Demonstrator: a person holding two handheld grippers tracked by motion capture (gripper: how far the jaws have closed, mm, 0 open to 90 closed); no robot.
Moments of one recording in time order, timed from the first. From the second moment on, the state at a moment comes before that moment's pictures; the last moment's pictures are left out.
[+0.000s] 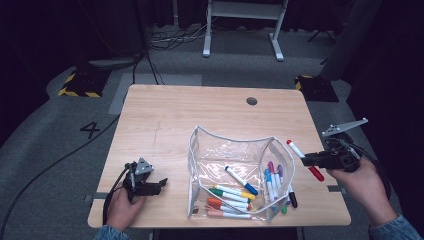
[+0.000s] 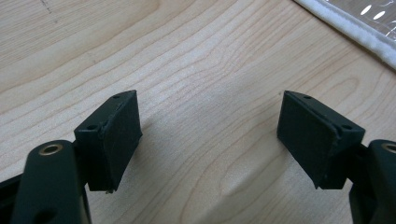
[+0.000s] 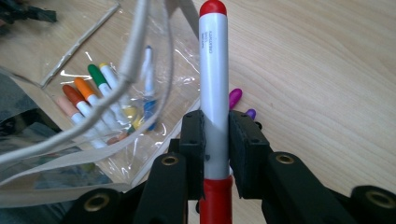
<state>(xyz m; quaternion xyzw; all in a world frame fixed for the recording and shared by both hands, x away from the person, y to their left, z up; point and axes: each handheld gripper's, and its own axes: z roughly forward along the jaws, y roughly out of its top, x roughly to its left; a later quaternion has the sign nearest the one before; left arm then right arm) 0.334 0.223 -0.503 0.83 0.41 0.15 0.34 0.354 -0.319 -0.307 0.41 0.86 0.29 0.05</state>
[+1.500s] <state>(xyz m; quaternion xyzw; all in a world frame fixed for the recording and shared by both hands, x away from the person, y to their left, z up) 0.335 0.223 -0.503 0.83 0.41 0.15 0.34 0.326 -0.161 -0.276 0.22 0.94 0.25 0.00</state>
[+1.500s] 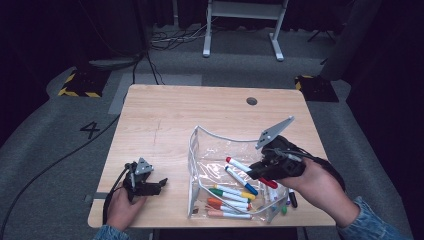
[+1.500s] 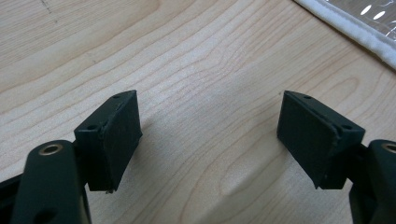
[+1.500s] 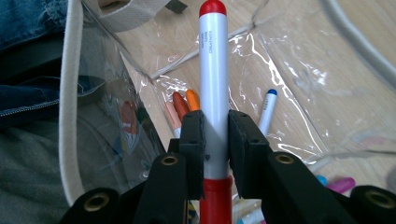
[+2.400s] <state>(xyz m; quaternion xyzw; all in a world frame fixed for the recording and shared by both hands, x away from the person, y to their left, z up) 0.335 0.223 -0.503 0.83 0.41 0.16 0.34 0.334 -0.081 -0.349 0.14 0.99 0.09 -0.04</state>
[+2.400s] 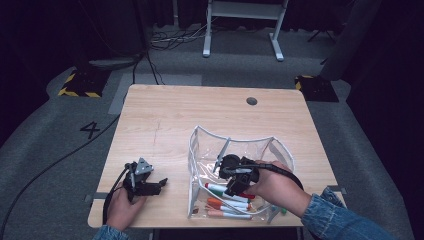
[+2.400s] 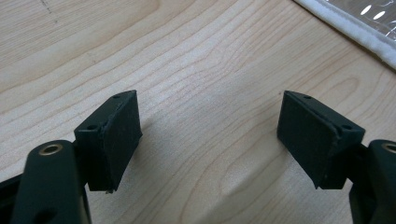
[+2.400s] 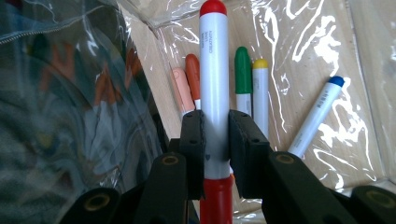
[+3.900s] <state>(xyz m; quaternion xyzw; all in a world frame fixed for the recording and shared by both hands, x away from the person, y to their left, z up) 0.334 0.223 -0.503 0.83 0.41 0.15 0.34 0.346 -0.134 -0.293 0.22 0.96 0.18 0.02</state>
